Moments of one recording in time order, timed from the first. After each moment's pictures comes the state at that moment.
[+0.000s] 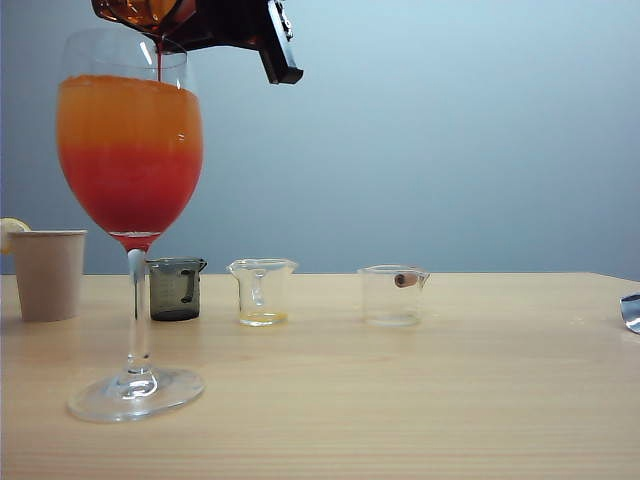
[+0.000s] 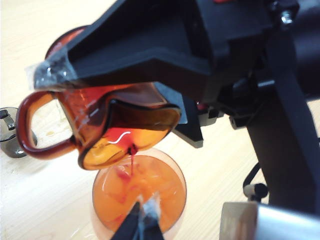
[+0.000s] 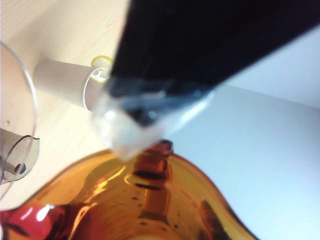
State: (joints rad) left arm -0.64 0.68 0.89 -0.69 0.15 0.00; right arm 0.98 1.50 1.09 0.22 -0.02 -1.81
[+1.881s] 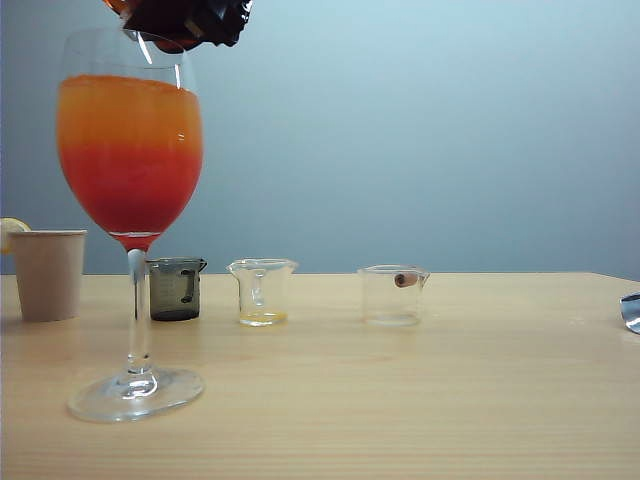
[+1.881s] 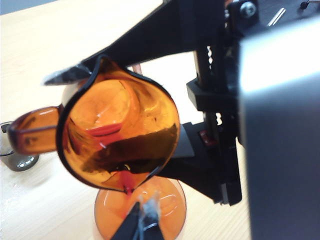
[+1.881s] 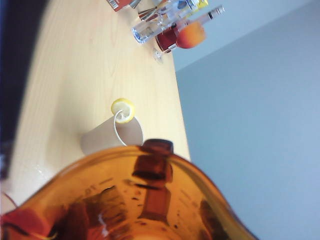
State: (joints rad) left arm -0.64 0.68 0.89 -0.65 0.15 0.00; right arm 0.97 1.50 1.09 0.23 -0.06 -1.04
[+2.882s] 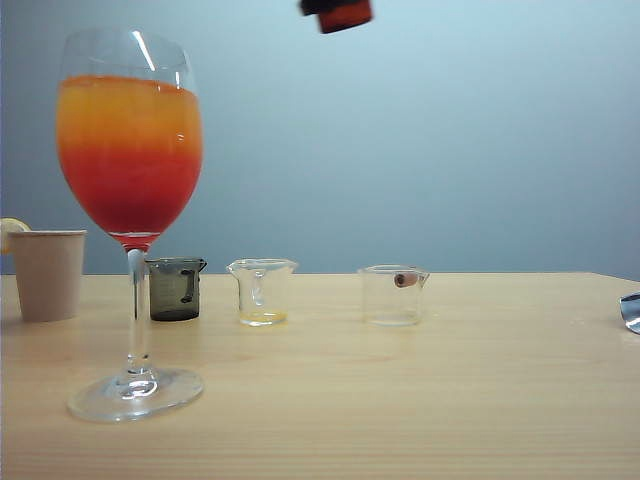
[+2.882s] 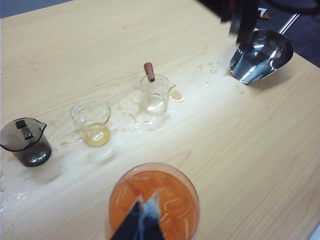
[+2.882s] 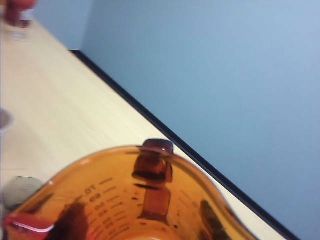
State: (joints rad) left arm -0.64 0.68 0.89 -0.65 0.11 -0.01; right arm 0.68 1.37 1.08 0.24 0.10 -0.42
